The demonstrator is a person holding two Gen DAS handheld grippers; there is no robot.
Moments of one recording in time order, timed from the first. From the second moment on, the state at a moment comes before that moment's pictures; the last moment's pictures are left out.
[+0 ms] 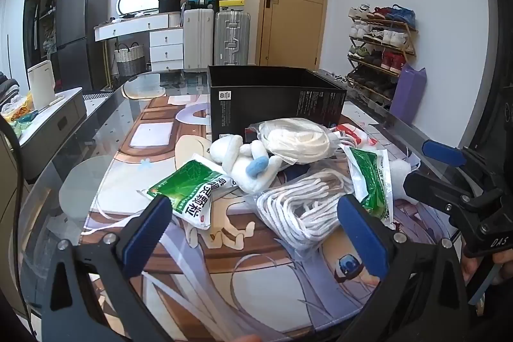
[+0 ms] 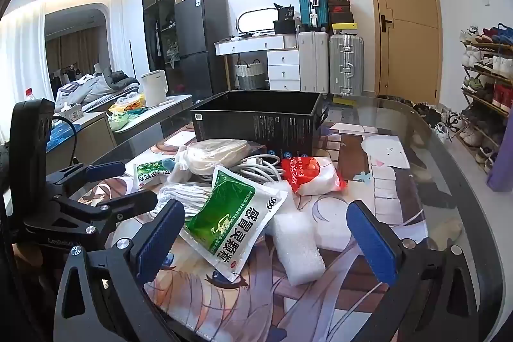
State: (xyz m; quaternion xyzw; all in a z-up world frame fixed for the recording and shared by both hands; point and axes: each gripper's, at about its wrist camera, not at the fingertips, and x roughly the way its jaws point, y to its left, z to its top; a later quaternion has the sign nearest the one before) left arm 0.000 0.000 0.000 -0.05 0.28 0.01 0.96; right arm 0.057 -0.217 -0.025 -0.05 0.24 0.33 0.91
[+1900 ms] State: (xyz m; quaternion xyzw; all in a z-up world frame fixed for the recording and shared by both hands) left arm -0.001 0.008 0.007 -0.06 0.26 0.01 0.96; right arm 0.055 -0.222 -0.024 -0.03 0.23 0.33 0.91
